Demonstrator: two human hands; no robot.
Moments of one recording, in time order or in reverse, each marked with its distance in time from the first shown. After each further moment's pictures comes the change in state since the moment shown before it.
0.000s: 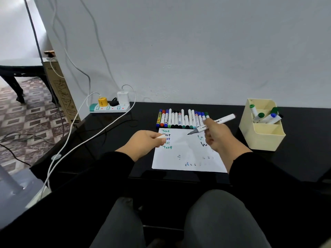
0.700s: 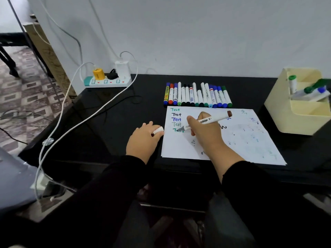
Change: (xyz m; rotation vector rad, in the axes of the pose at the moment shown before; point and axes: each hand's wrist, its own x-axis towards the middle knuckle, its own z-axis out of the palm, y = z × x) left_hand 0.051 -0.089 0.037 0.351 0.155 0.029; right_hand 0.009 0.077 0.050 -0.492 -0.042 -0.284
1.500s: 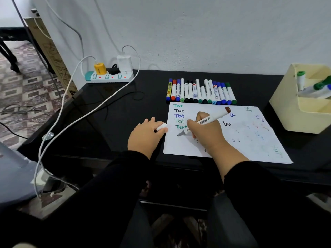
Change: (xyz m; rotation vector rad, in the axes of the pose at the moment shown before) left_hand 0.001 0.001 -0.001 0.054 -0.041 0.010; right_hand -0.001 0.010 0.005 -0.057 -0.074 -0.045
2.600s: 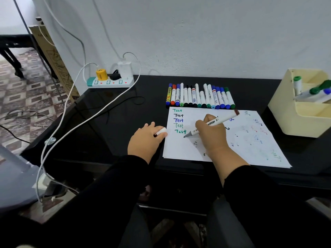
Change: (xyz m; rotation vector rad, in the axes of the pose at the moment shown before) left_hand -0.004 0.002 -0.003 -0.037 0.002 -0.007; right_hand 0.004 0.001 -0.006 0.203 0.127 0.062
